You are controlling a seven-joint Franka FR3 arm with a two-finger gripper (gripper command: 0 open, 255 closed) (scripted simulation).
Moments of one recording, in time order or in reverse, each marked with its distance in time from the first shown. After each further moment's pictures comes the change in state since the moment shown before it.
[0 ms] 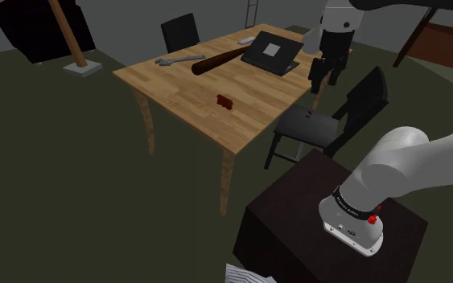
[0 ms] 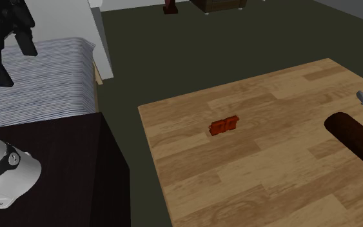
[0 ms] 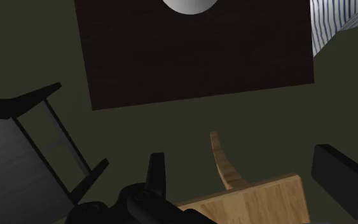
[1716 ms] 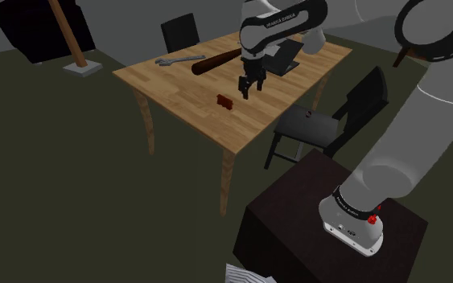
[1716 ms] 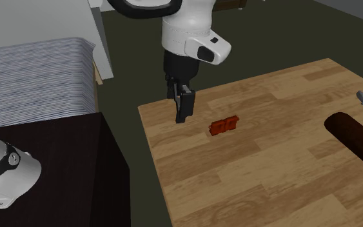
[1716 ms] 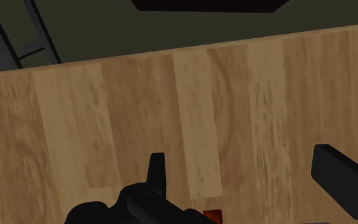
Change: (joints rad) arm 0.043 0.872 -0.026 0.388 -0.013 0.520 -0.117
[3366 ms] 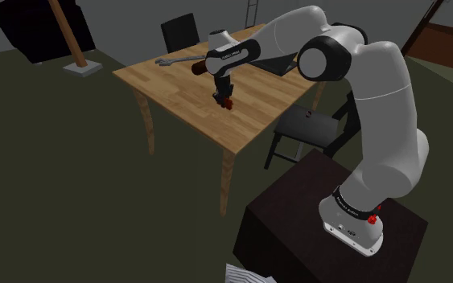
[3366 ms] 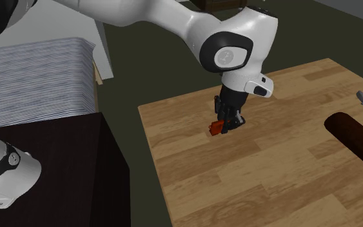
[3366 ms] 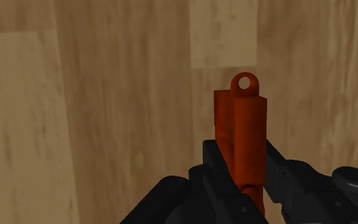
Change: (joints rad) arm -0.005 0.612 0.022 0.571 0.006 0.062 -0.050
